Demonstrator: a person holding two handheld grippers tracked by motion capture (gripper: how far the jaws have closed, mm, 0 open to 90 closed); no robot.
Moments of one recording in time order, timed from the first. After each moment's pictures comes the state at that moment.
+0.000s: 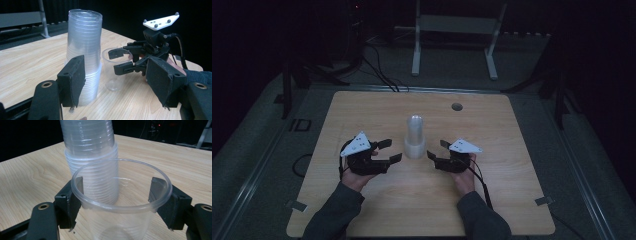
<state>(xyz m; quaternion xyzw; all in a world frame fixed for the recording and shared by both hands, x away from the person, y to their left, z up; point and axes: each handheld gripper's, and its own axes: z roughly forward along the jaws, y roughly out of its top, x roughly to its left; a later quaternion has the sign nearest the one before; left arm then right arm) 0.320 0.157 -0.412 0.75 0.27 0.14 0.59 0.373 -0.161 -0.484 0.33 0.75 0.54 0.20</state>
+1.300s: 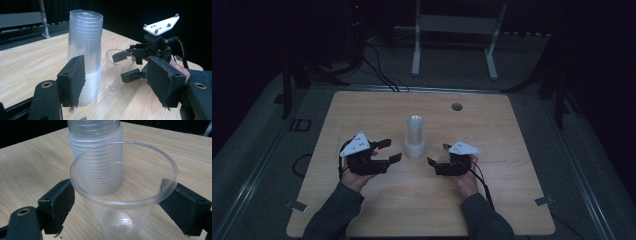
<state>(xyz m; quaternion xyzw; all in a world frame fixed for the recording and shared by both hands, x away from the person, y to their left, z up) 0.320 0.159 -0.411 0.74 0.28 0.14 0.59 0.367 -0.164 -0.487 0.32 0.77 0.51 0.18</state>
